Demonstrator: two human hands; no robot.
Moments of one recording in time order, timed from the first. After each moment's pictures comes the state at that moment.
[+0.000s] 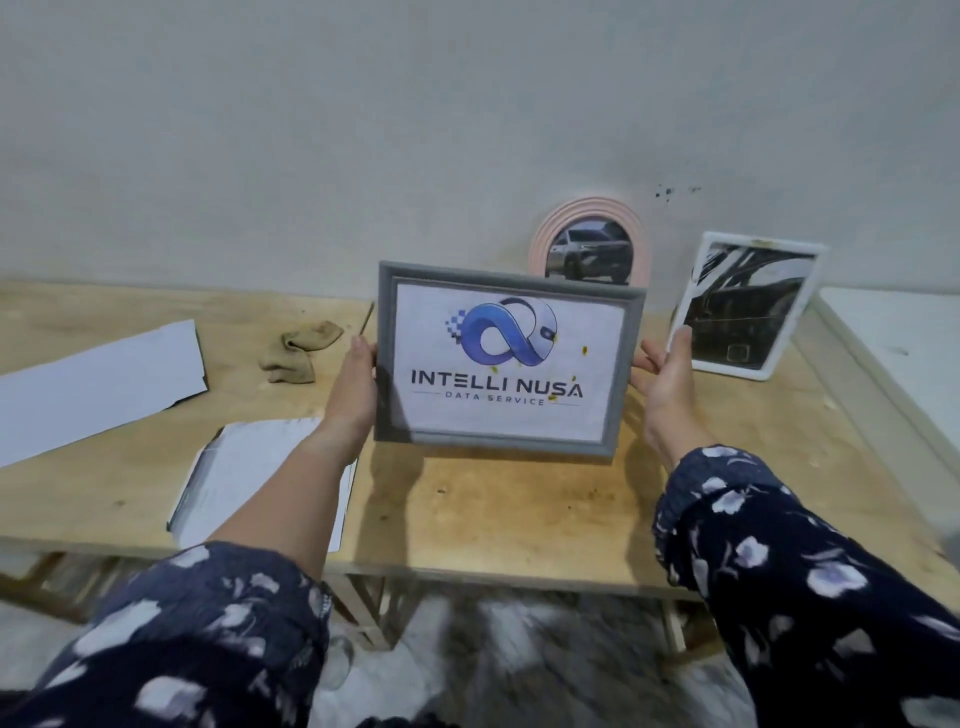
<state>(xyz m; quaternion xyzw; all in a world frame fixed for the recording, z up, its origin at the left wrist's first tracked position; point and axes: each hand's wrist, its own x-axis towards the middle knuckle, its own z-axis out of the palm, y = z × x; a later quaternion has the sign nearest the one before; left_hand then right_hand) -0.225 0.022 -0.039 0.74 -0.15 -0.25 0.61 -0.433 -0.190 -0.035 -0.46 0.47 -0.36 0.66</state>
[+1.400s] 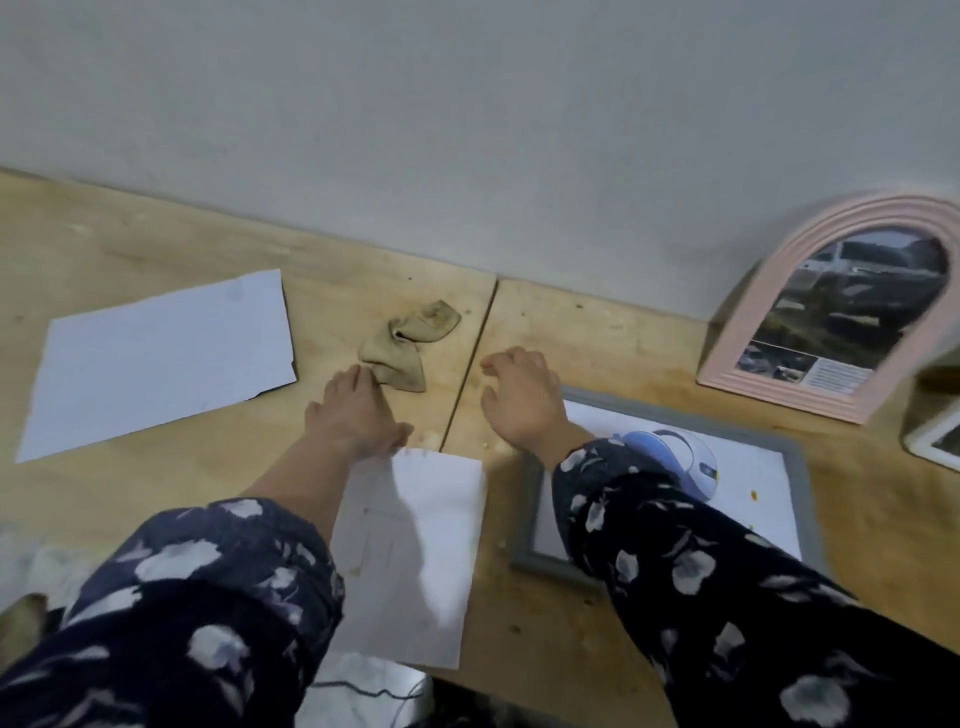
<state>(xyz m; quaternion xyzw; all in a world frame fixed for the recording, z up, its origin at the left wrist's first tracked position) -0.020 0.079 -0.129 0.96 -0.18 -0.21 0.04 -0.123 -0.094 -0.122 -0.95 0.22 0.01 0.21</state>
